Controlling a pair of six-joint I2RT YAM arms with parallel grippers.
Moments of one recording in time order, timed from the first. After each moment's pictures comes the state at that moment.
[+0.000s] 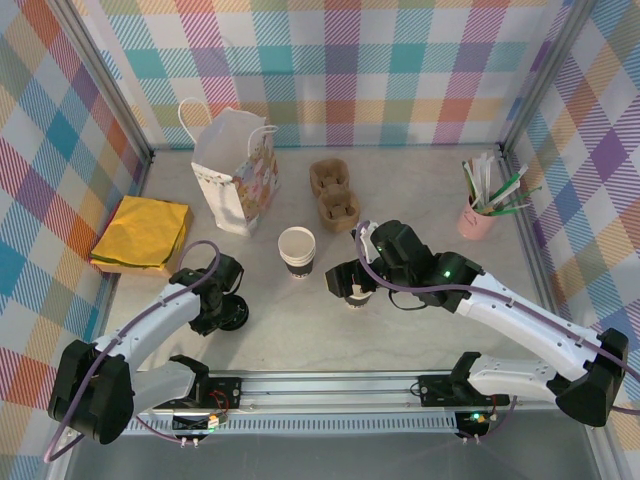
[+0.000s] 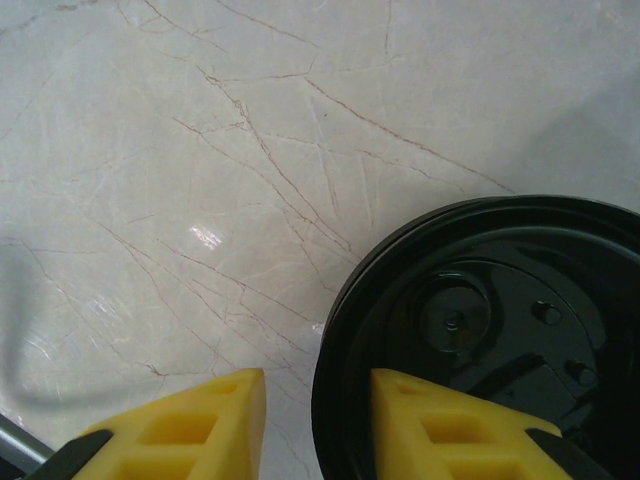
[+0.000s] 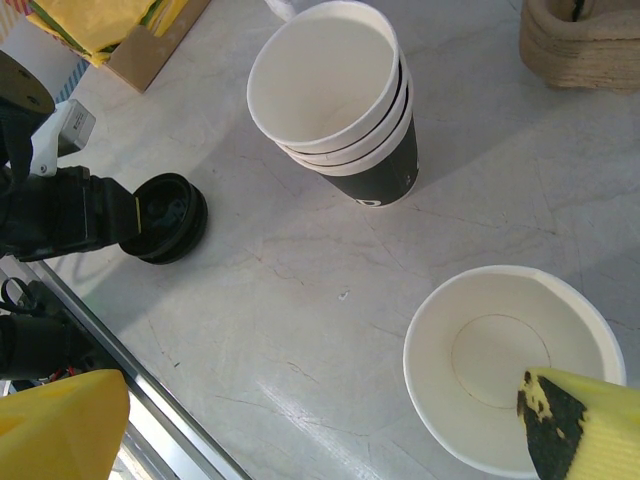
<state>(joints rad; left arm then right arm) -0.38 1.12 0.62 -1.01 -0.22 -1.05 0.91 1.11 1.04 -0.66 -0.05 0.46</state>
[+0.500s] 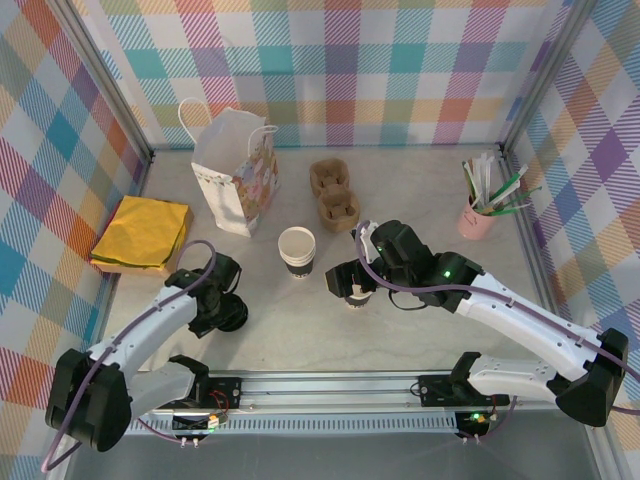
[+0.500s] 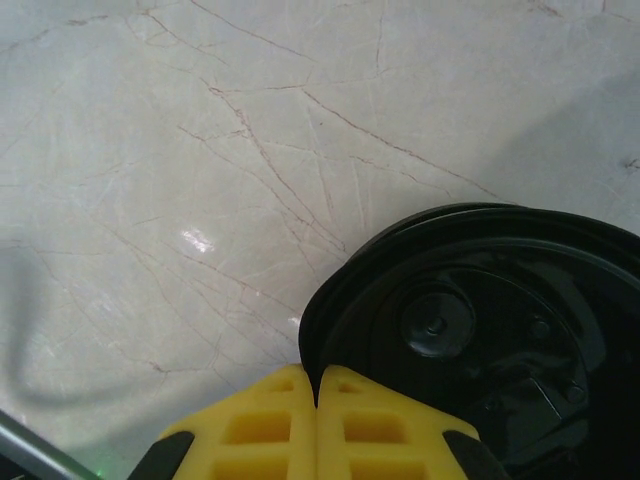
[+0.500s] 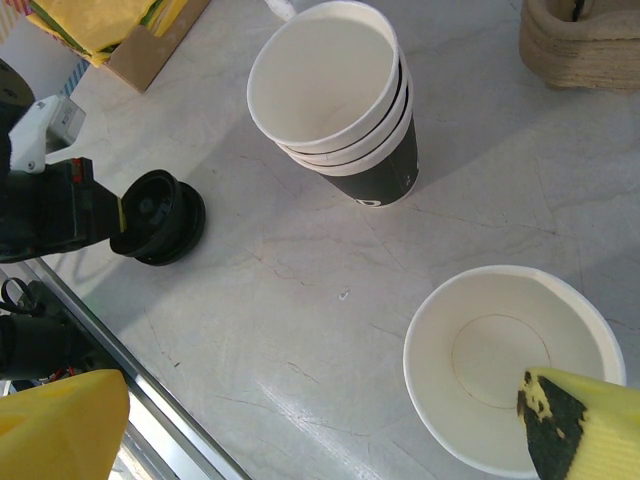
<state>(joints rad) -0.37 1.07 0.63 -1.04 -0.23 -1.05 0.91 1.11 1.04 -0.66 -0.06 0.46</state>
